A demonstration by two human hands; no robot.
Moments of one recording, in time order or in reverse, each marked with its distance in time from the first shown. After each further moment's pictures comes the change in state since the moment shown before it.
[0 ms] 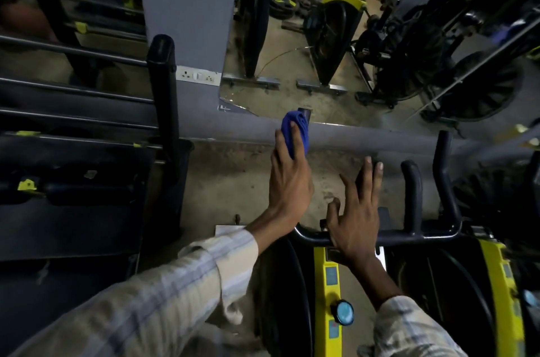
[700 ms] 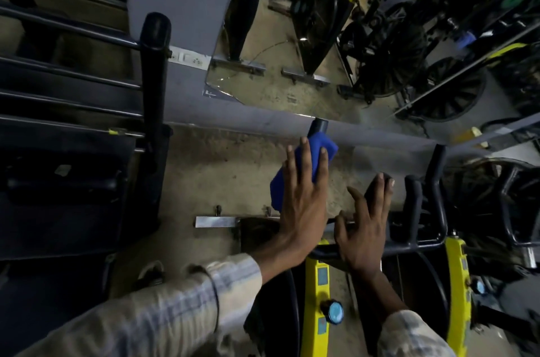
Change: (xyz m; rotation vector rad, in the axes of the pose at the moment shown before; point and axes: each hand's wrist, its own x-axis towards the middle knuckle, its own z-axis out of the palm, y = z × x) left_hand -0.016 -0.011 -0.005 -0.048 -0.088 0.167; right_hand 0.003 -0.010 0.002 -0.033 0.034 0.007
